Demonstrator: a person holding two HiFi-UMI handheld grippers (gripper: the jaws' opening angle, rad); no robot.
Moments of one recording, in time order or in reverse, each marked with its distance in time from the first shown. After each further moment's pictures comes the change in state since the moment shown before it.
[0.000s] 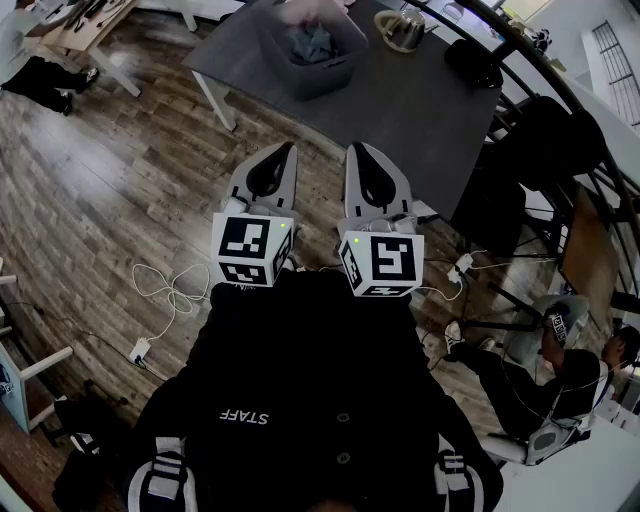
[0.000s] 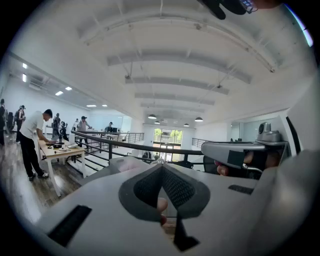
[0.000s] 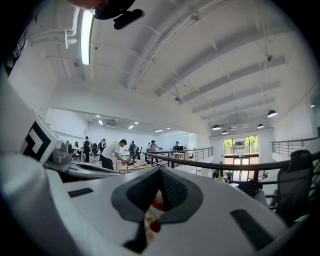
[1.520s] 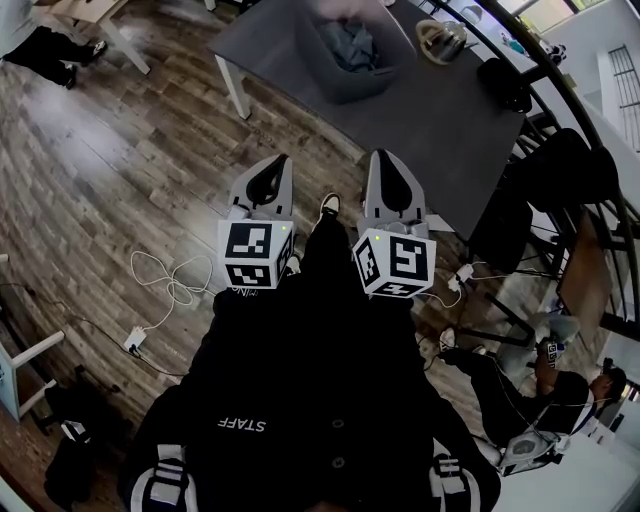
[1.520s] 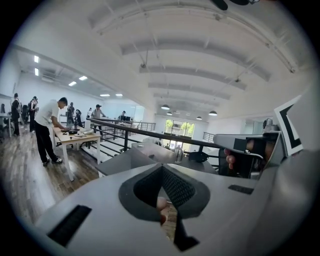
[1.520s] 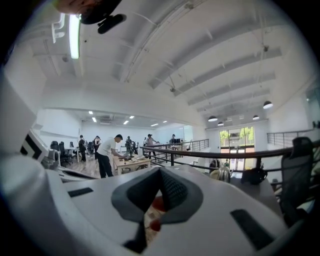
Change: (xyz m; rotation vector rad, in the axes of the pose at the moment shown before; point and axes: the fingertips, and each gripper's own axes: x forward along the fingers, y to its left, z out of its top) left arm 0.003 0.123 -0.062 -0.089 0.118 0.121; right arm 0.084 0.033 -0.048 0.064 0.072 -0.049
